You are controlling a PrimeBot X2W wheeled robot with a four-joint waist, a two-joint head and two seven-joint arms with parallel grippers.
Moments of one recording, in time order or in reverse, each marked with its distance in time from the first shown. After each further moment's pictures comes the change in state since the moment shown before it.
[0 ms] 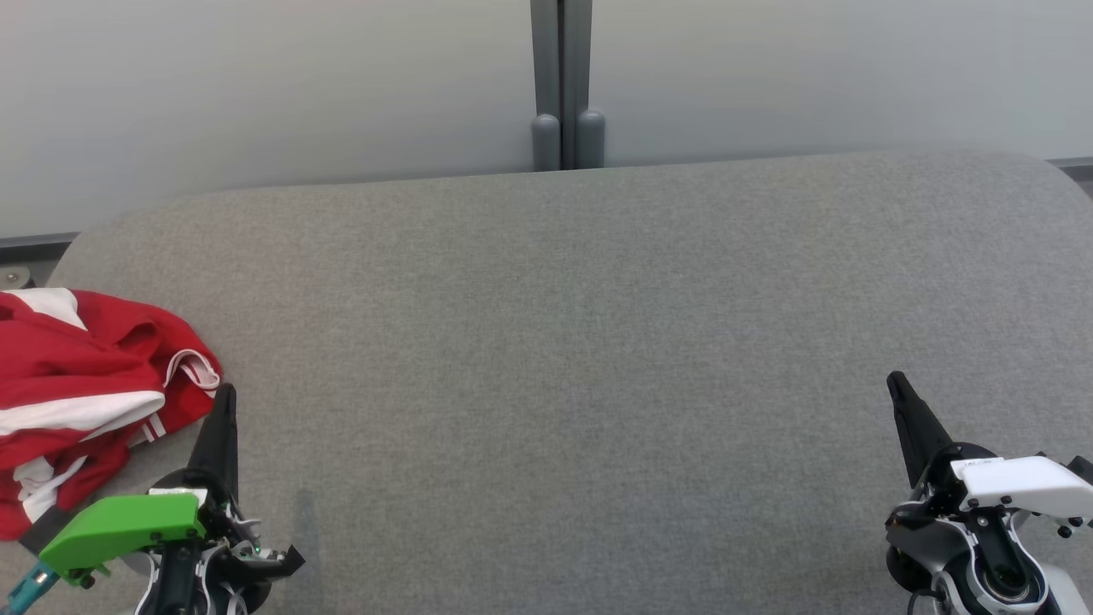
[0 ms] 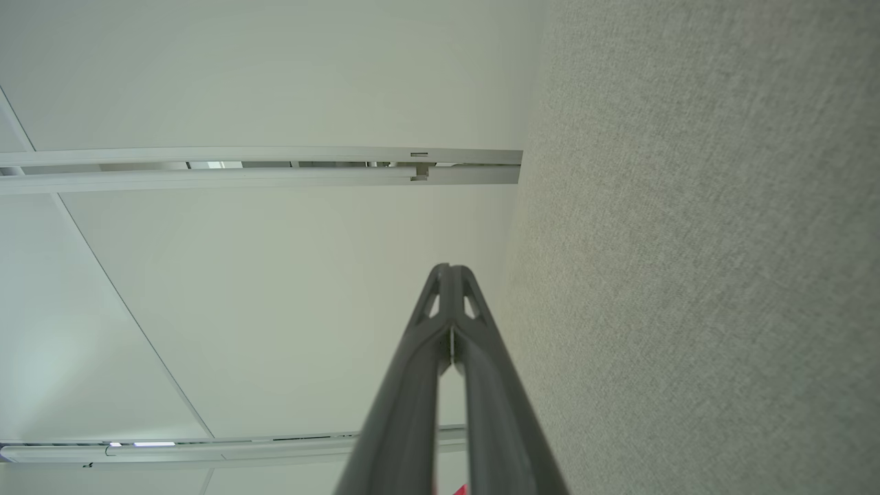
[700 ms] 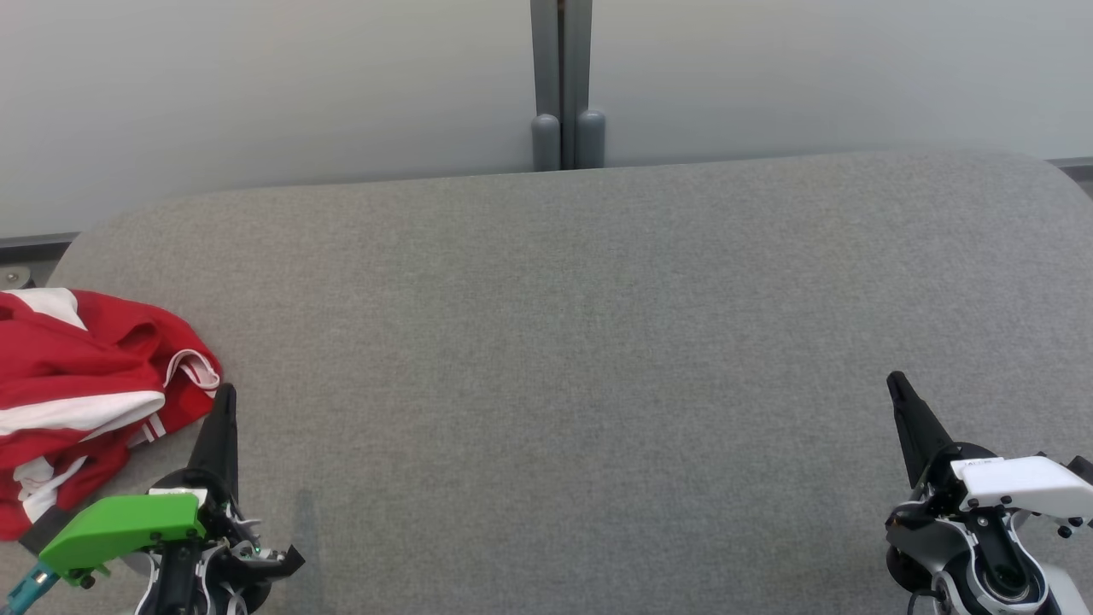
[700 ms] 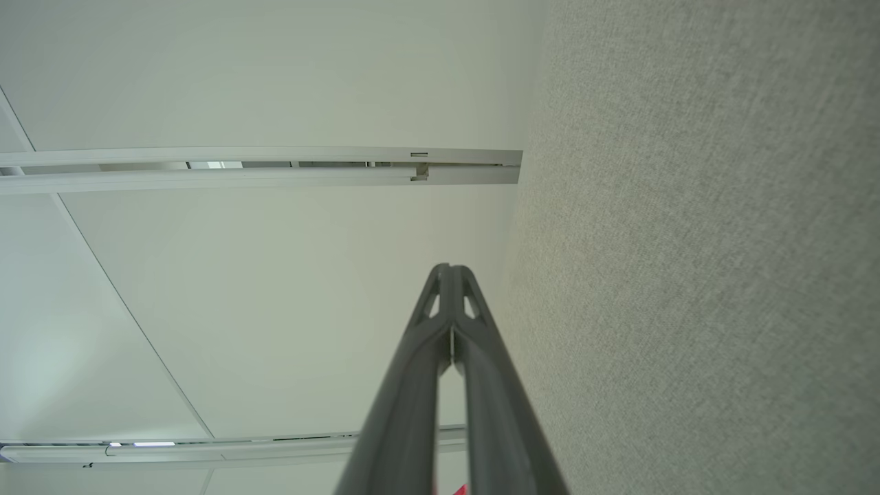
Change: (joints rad) left arm 0.000 0.000 0.000 0.000 0.000 0.000 0.000; right arm 0.000 0.000 0.000 0.000 0.000 0.000 0.000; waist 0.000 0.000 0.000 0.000
